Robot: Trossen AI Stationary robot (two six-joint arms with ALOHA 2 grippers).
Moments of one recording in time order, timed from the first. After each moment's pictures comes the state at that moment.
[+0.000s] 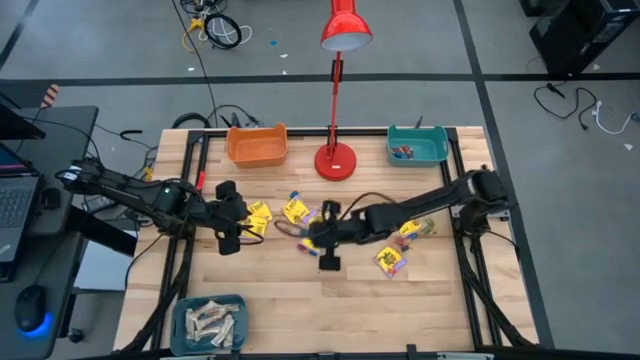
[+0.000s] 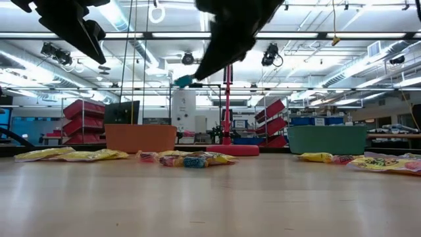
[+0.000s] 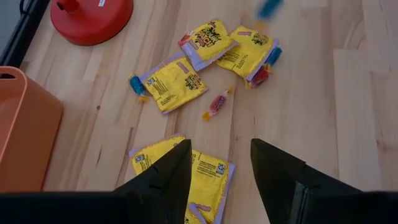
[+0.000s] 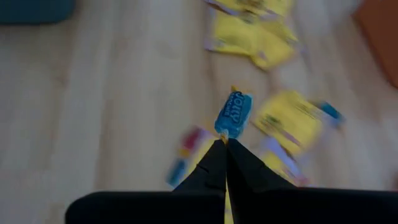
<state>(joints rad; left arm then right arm) -0.30 0.92 0.85 -0.86 -0.35 -0.32 0.20 1.85 1.41 -0.44 0.26 0.16</state>
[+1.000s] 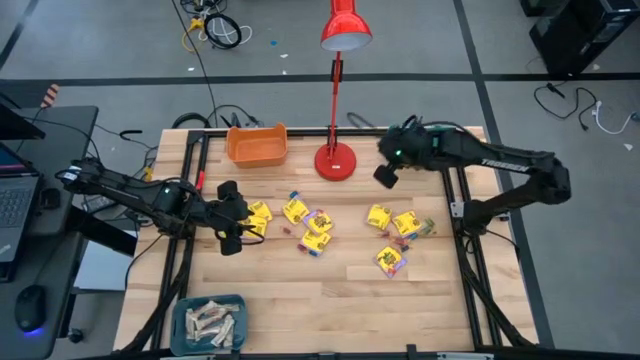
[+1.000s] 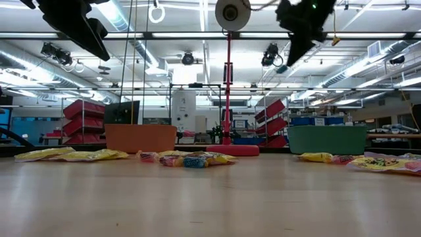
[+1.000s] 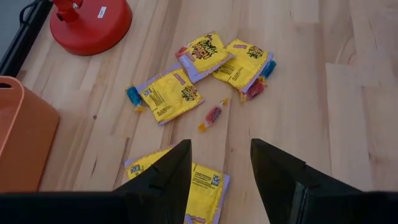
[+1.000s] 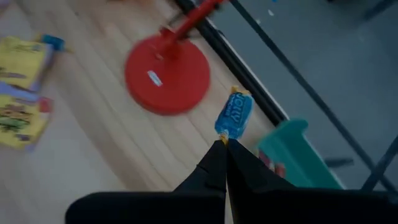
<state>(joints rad) -0.30 0.92 0.85 -0.81 -0.35 -0.32 -0.26 1.28 1.27 -1.00 0.43 0.23</state>
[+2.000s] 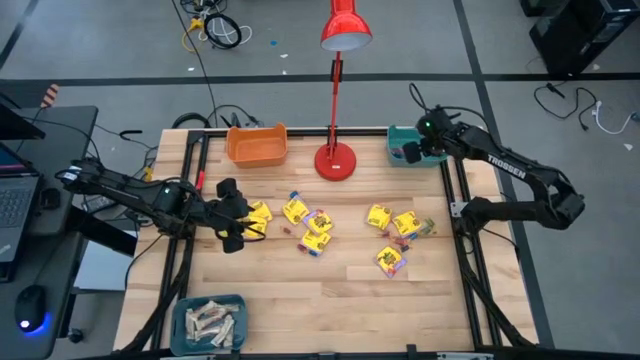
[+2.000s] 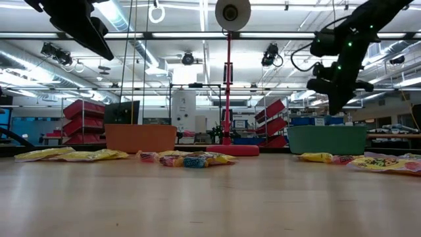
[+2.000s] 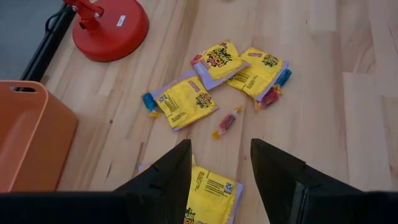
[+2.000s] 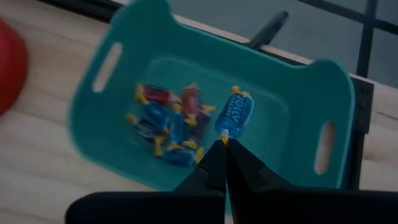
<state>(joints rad) -0.30 0.92 0.85 -0.80 -0.41 -0.32 -0.91 1.13 0.78 -0.70 0.25 0.28</state>
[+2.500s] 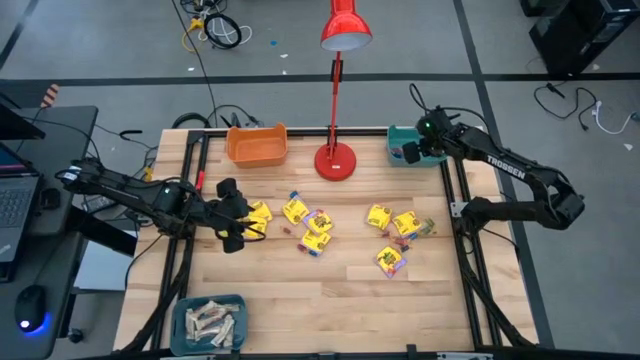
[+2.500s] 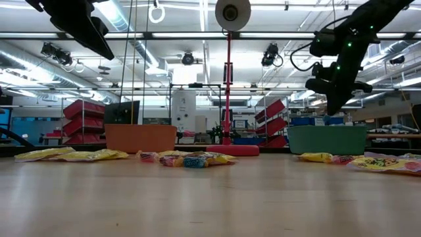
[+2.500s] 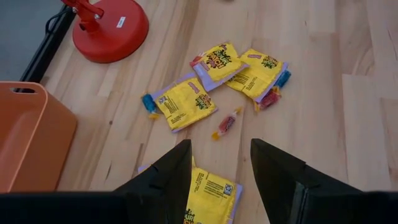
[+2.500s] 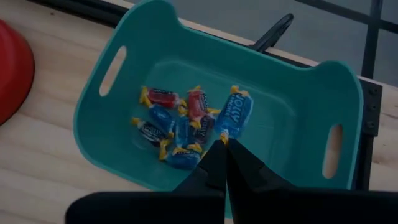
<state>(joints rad) -0.30 0.92 0.85 -0.80 -0.41 -0.32 -0.91 1.13 0.77 -0.68 0.24 0.29</state>
